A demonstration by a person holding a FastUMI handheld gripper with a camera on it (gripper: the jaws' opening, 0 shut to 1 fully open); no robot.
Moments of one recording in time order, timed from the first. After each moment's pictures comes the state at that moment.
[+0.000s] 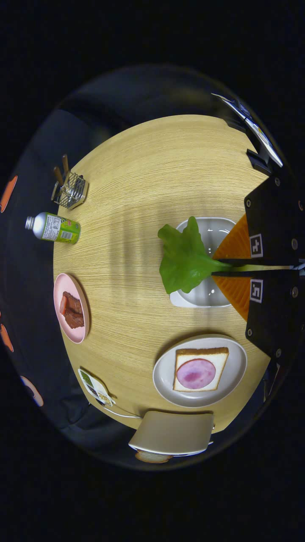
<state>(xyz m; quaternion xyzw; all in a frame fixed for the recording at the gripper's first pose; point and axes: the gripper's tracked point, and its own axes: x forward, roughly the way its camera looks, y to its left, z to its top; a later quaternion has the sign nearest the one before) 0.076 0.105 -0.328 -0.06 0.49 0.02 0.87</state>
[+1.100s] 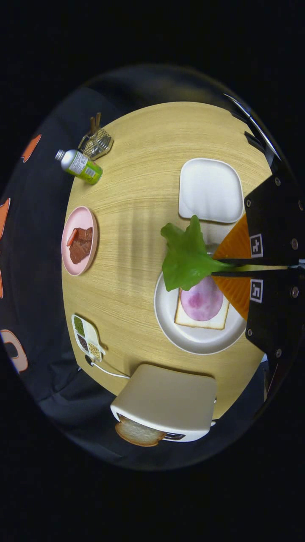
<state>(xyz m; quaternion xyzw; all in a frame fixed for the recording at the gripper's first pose) 0.058 0.258 -0.318 -0.09 0.48 0.09 0.87</state>
